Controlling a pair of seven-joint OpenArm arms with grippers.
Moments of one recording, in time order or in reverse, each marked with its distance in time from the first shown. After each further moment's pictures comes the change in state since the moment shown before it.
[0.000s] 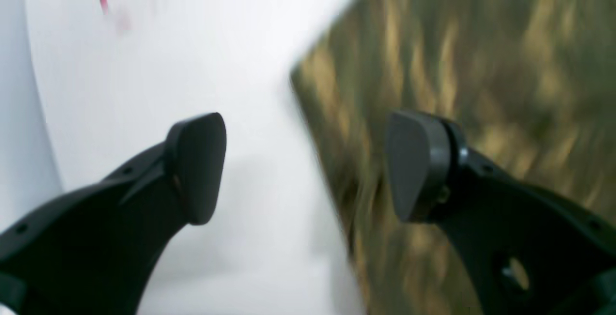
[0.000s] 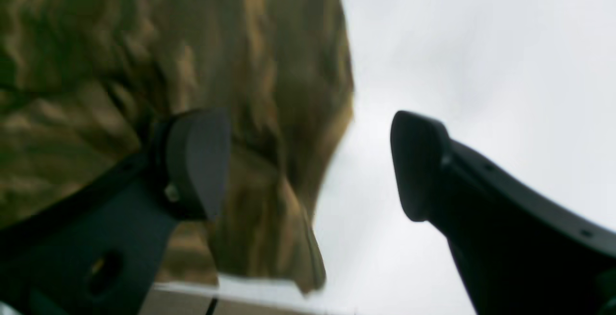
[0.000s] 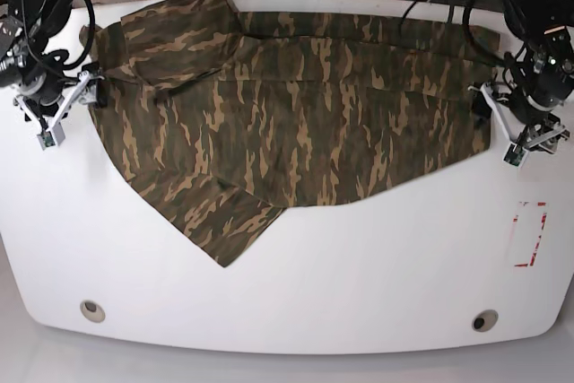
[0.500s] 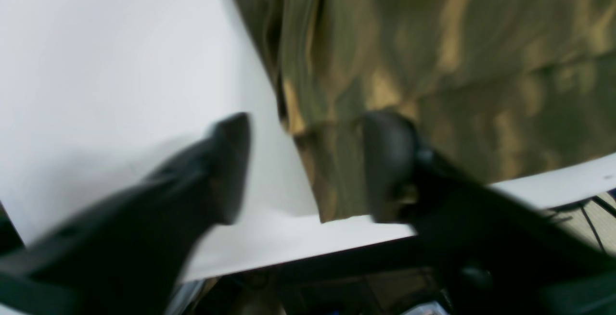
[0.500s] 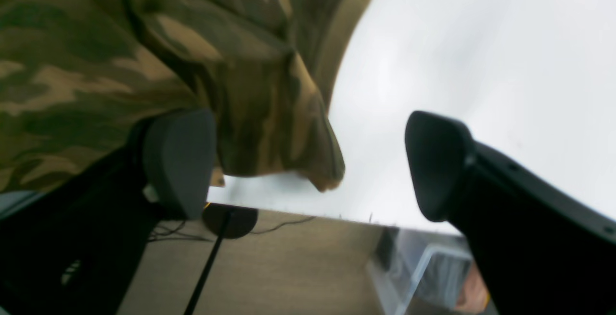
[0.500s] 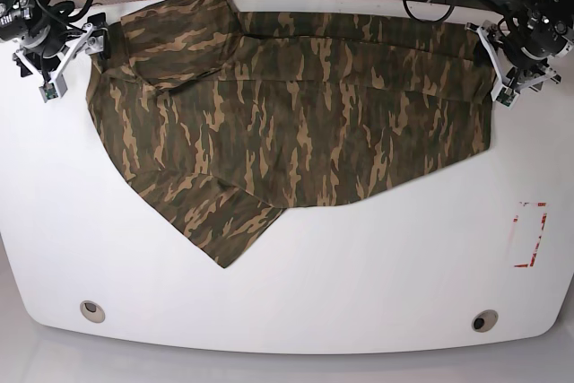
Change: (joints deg) left arm 16.9 -1.3 -1.9 1.0 -0.6 -0.1 -0.2; right arm -16.5 -2.8 5.7 10.9 0.6 0.0 0.4
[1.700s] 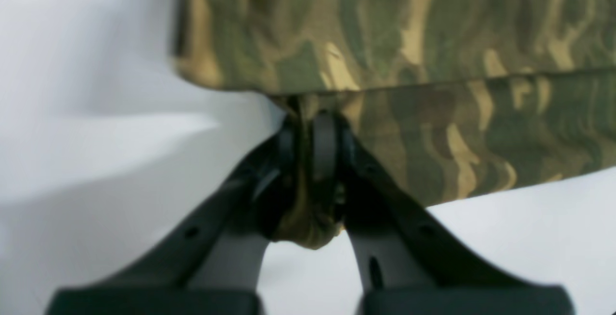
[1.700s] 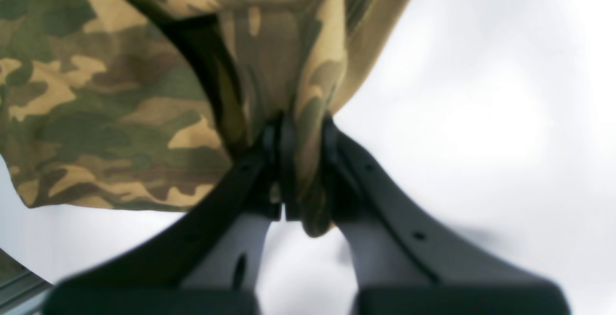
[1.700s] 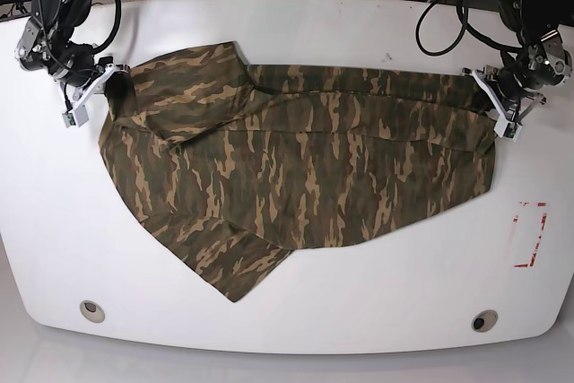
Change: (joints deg) left arm -13.4 1.0 -0.2 -24.6 -1.7 0.1 -9.2; right arm 12.7 0.0 -8.3 -29.3 0.7 0.1 12.7
